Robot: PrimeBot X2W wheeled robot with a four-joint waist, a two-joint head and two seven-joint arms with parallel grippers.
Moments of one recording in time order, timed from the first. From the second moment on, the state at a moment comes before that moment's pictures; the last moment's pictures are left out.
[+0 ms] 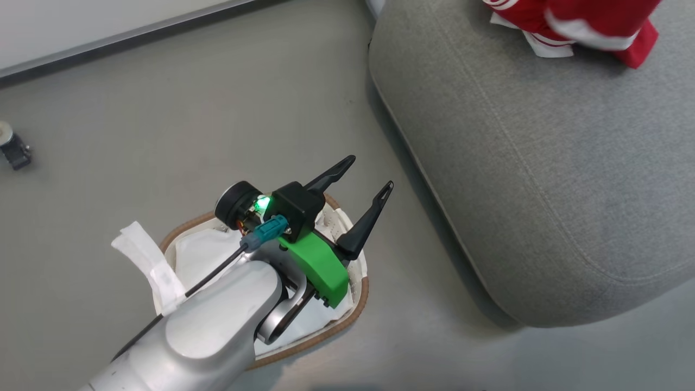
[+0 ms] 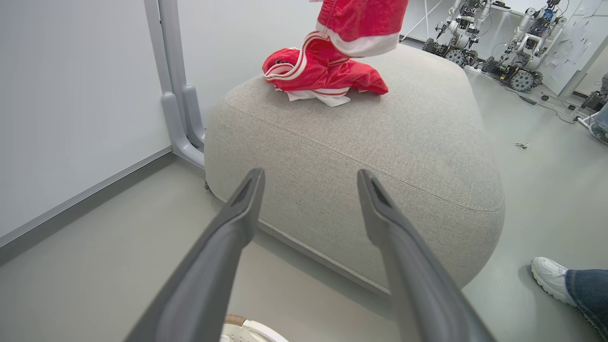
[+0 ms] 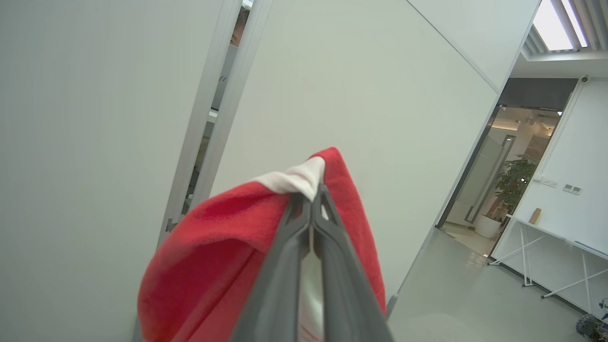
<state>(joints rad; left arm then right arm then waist) -0.73 0.30 -1.07 0.30 -0.73 0.01 -0.21 -1.22 -0.53 0.07 0.54 0.23 0.13 -0.09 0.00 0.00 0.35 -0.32</state>
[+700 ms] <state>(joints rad) -0.84 0.30 -1.07 0.24 -0.67 0.02 -0.20 -1.17 -0.51 -0.06 1.01 0.13 0.13 -0.19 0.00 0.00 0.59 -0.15</state>
